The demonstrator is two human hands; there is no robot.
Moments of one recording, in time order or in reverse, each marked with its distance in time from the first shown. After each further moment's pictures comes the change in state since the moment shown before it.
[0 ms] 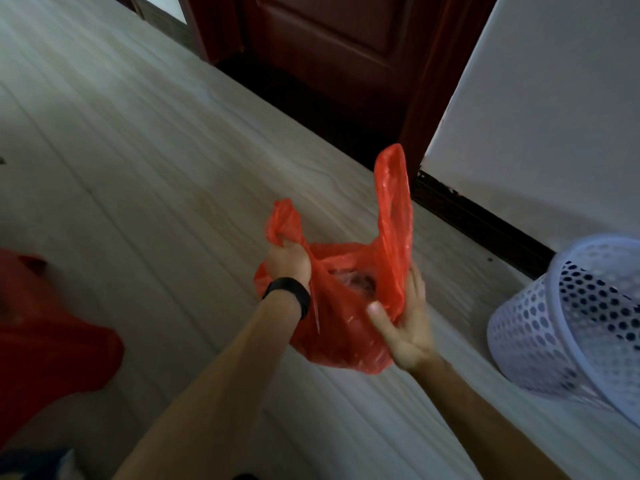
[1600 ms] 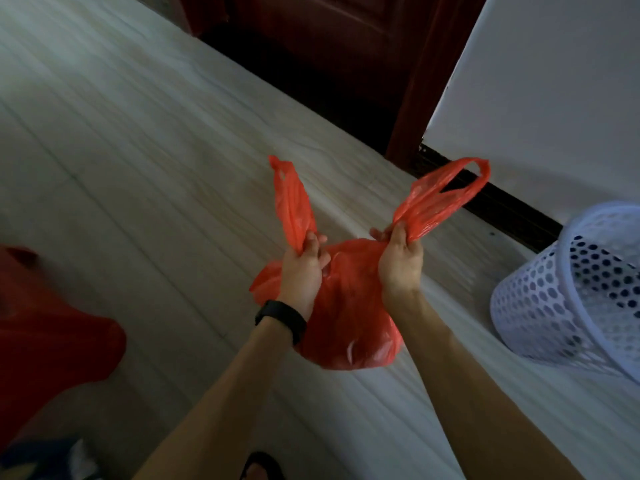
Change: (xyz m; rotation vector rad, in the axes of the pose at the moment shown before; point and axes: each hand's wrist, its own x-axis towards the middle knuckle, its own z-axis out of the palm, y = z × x) left_hand -0.030 -0.032 -0.017 -0.356 -0.443 -0.028; right_hand 0.060 -0.037 0.039 0.477 0.499 0.542
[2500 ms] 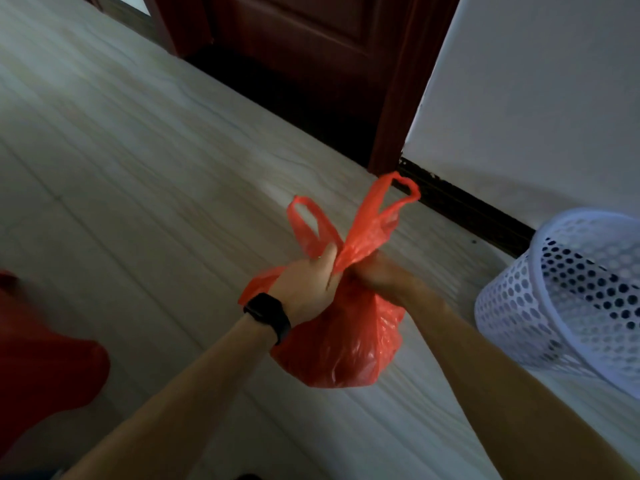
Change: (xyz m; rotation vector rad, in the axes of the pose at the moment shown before) left_hand -0.004 0.016 0.000 1.271 -0.445 0.789; right_hand 0.033 -0.008 -0.018 -0.665 -0.674 -0.022
